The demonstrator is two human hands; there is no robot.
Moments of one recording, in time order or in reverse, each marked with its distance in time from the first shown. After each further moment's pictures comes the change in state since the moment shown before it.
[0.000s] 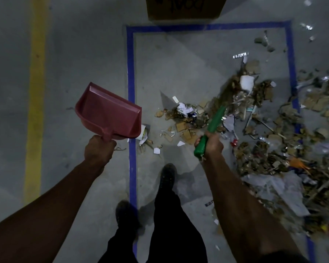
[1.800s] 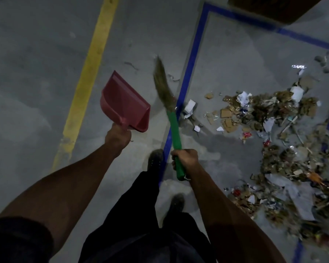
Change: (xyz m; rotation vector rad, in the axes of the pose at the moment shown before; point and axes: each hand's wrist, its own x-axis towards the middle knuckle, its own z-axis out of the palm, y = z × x) left_hand 0.034 -0.290 -0.172 0.041 -0.038 -0.163; right_hand -0.199 0.342 0.035 -0.989 -0.270 -0.041
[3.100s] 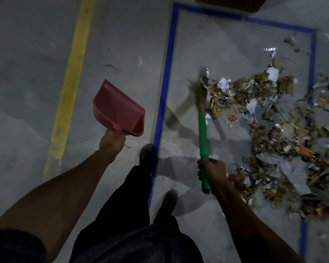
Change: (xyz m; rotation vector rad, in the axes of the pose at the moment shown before) left_hand -0.059 -0.043 0.068 -0.015 -0.016 0.053; right_hand -0.035 0.123 -0.150 0.171 0.177 -0.111
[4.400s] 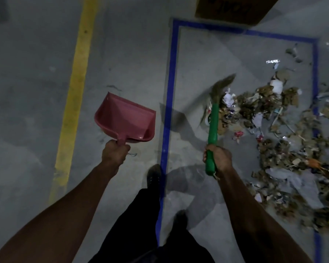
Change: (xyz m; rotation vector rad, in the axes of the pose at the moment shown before) left_hand 0.057 0.087 -0.063 -0.218 -0.066 0.023; right_hand 0.064 -0.141 0.086 0.339 0.051 0.022
